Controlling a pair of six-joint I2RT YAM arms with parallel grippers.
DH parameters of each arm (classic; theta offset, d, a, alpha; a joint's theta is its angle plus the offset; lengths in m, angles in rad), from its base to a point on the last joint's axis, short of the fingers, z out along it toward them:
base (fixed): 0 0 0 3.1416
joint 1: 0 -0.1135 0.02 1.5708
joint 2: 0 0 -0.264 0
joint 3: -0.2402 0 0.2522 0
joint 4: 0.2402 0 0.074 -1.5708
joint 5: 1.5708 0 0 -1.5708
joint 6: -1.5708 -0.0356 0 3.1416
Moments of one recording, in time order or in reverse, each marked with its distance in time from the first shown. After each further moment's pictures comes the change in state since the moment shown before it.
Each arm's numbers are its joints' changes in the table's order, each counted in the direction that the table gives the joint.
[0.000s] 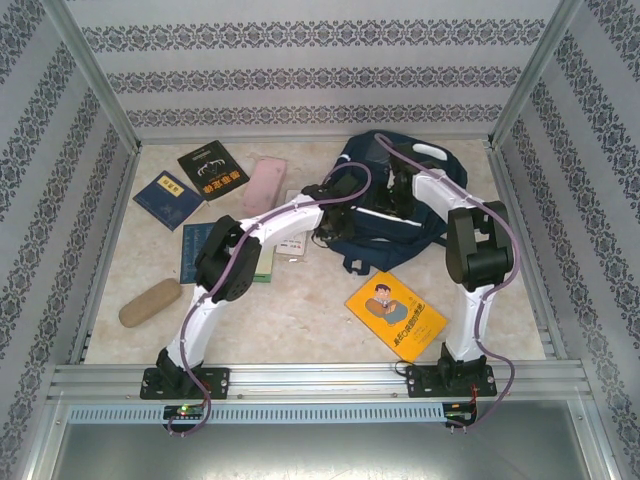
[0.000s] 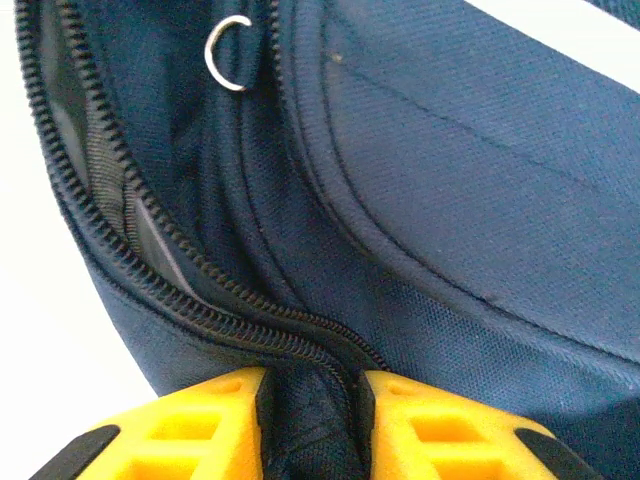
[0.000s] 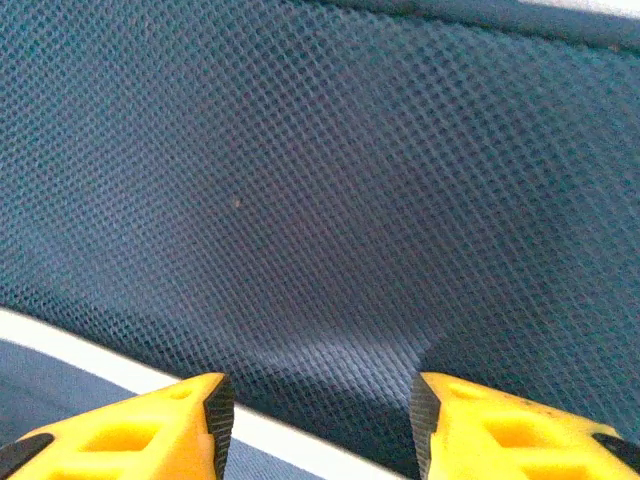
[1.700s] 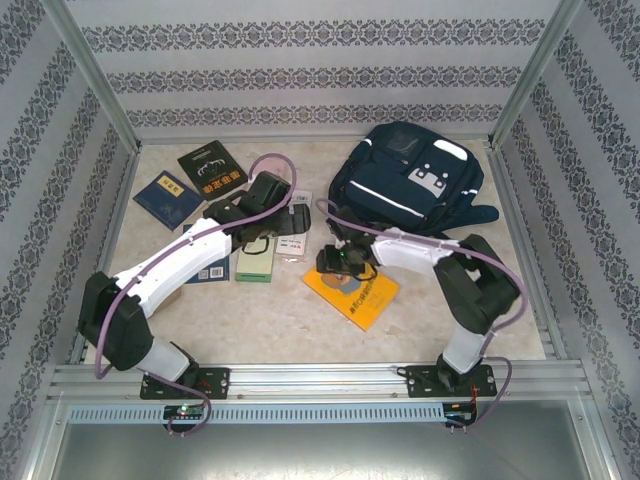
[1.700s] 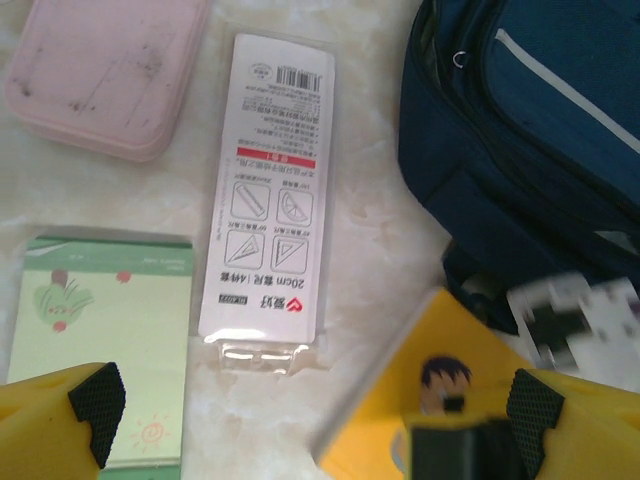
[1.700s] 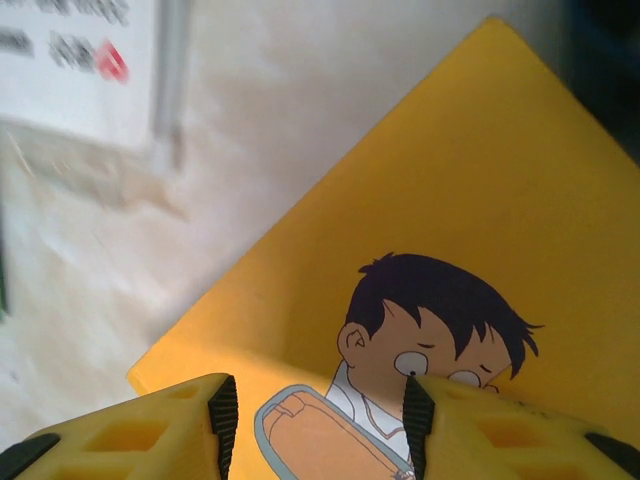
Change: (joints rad) left arm -0.112 -0.823 0.680 -0.147 -0.108 -0.126; right arm -0.491 -0.222 0.440 -0.292 -0.012 -0.254
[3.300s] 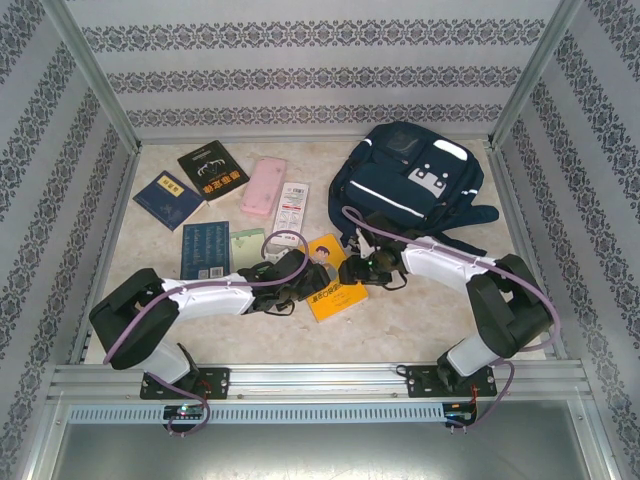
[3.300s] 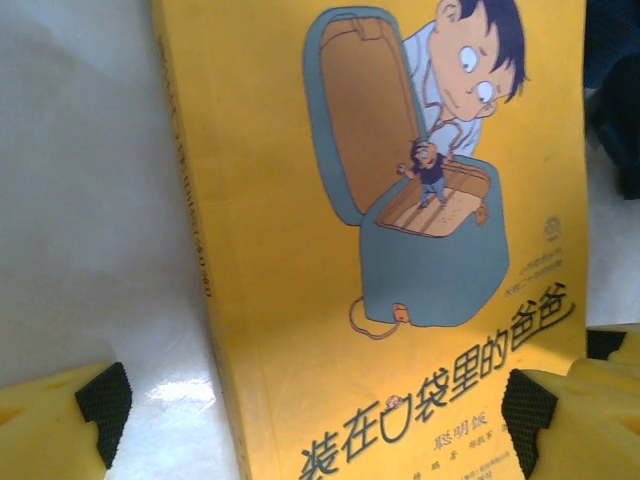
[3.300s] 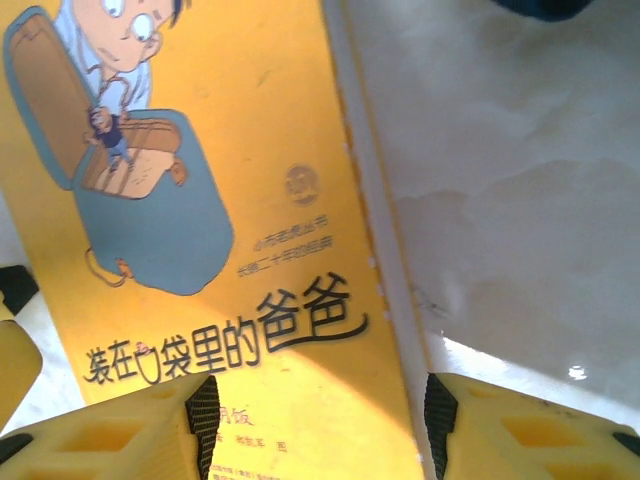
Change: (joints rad) left arm 0.275 0.065 0.525 -0.536 0.072 0.643; right arm 0.136 -0.234 0.228 0.100 -0.111 0.185
